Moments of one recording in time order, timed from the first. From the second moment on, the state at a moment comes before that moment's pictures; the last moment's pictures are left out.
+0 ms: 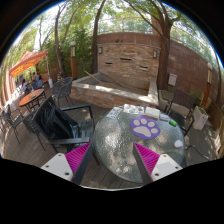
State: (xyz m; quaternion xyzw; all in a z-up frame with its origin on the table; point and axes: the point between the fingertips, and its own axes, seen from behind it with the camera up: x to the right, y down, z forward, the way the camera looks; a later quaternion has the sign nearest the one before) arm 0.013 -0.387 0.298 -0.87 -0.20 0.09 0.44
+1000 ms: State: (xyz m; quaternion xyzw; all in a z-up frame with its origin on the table) arm 0.402 -0.084 -0.002 -0.91 0.00 0.00 0.41
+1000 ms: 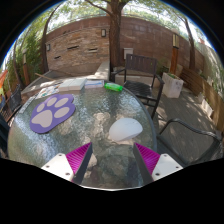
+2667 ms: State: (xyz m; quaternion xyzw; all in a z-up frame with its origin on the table) arm 0.116 0.095 -0.016 -0.91 -0.04 0.03 0.41
